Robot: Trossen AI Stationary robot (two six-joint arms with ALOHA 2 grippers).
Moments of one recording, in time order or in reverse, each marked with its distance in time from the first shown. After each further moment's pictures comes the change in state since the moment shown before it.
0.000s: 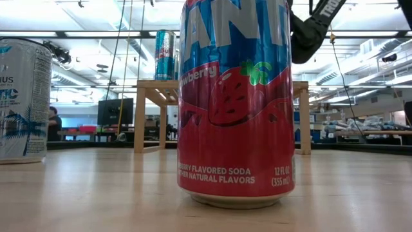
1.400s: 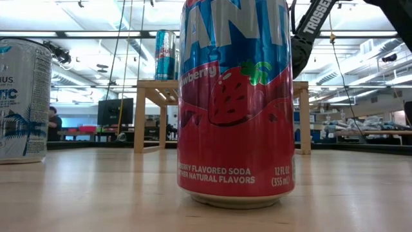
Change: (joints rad) left arm 0.001 -0.012 0.000 -0.061 0.000 0.026; right arm -0.031 0.168 0.065 0.136 0.126 -0.055
